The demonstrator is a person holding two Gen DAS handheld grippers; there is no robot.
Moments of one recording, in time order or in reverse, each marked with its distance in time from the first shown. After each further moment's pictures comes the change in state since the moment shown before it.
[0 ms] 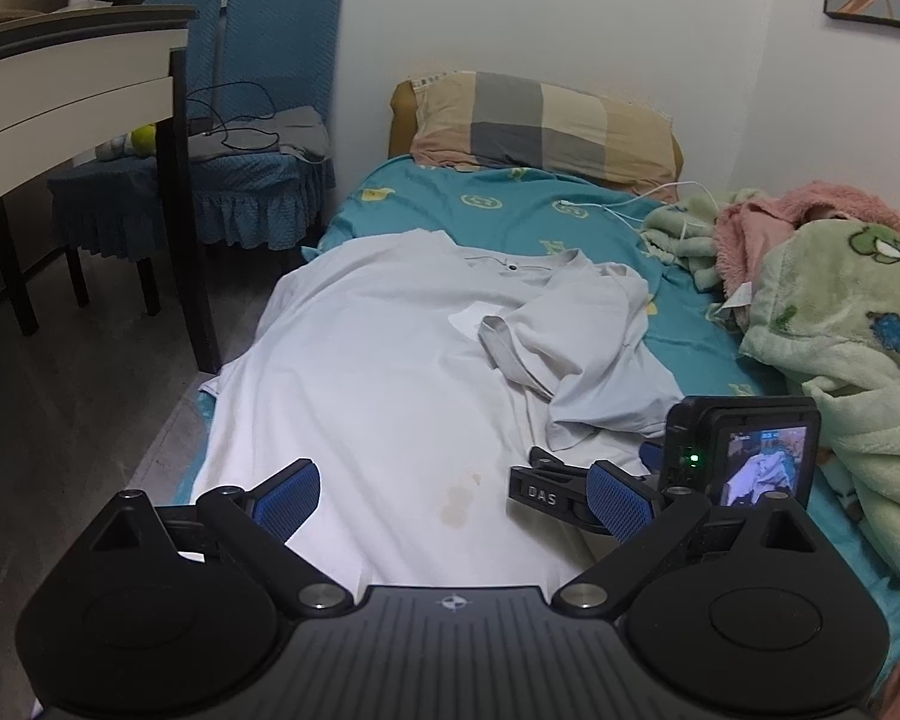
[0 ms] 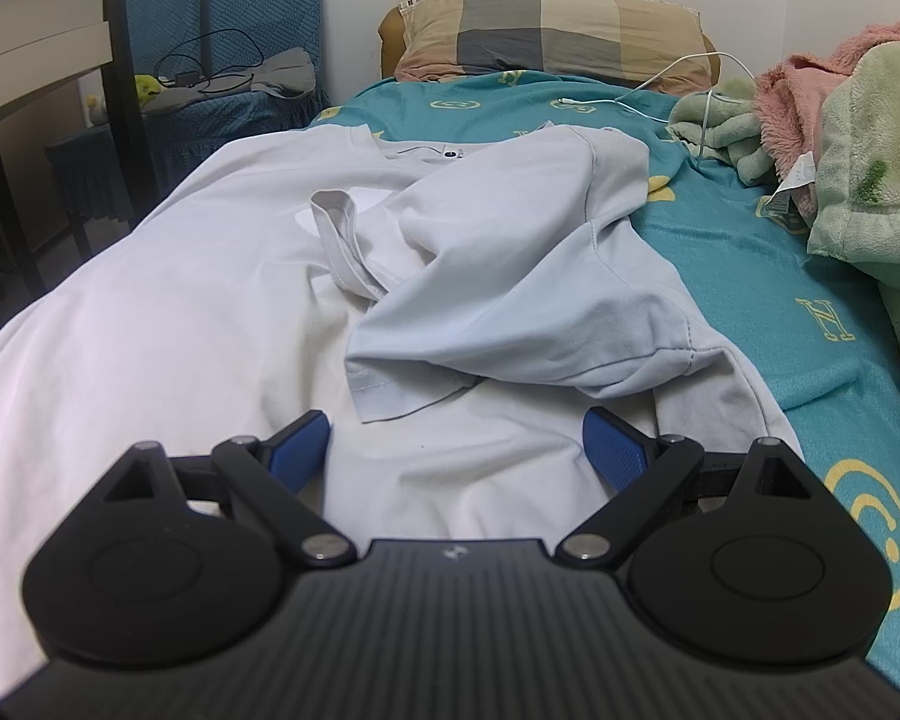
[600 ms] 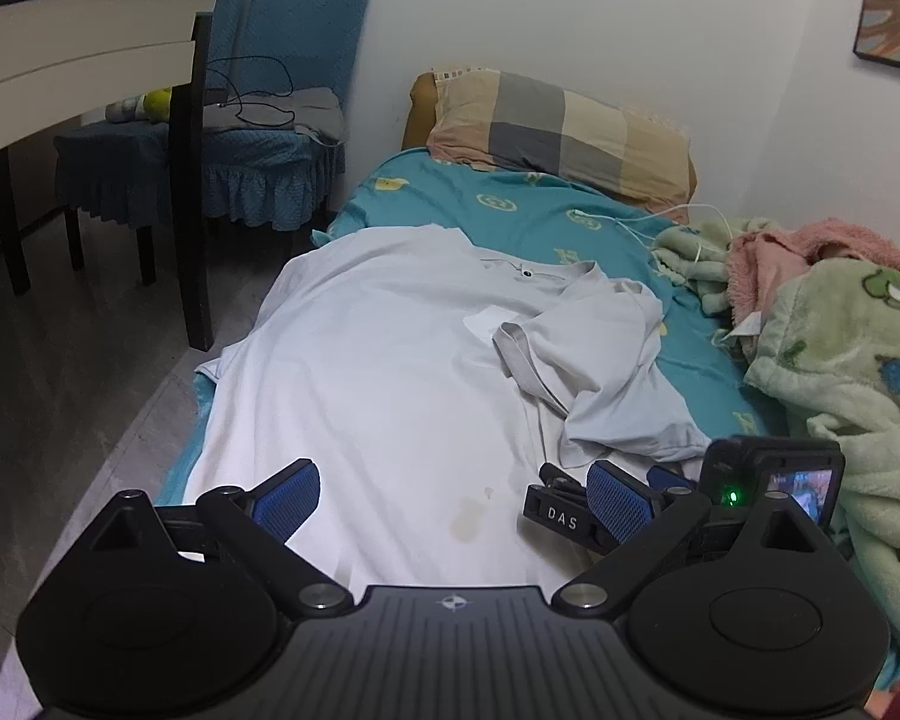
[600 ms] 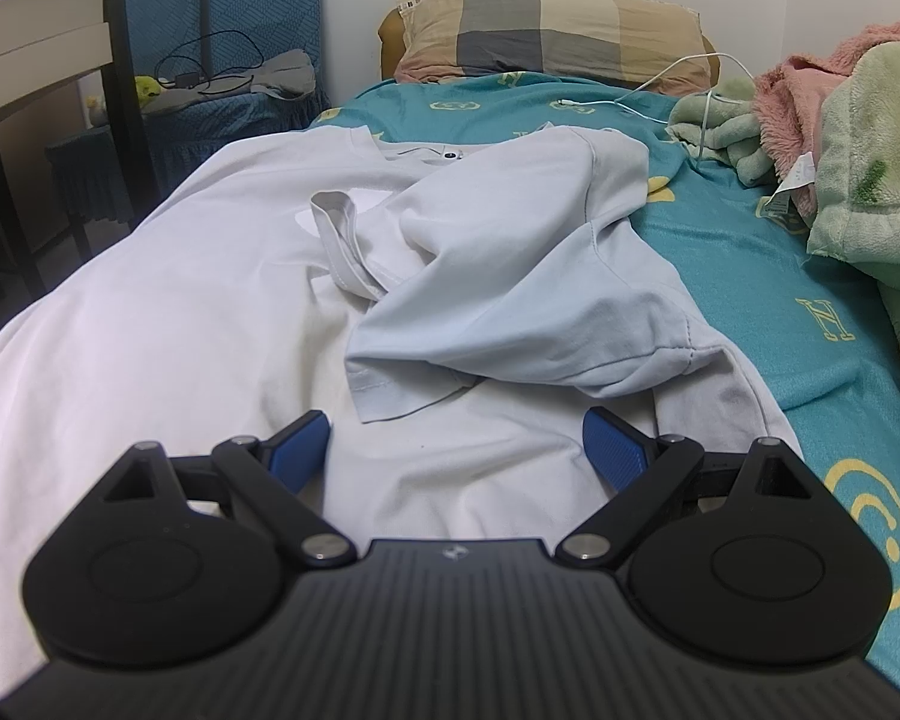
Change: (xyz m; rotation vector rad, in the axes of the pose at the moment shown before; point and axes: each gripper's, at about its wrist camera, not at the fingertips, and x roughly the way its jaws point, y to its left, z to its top) left arm 0.019 0.025 0.006 -0.108 0.005 -0.042; right arm 0.001 -0.001 -0.001 -0.001 -0.006 0.000
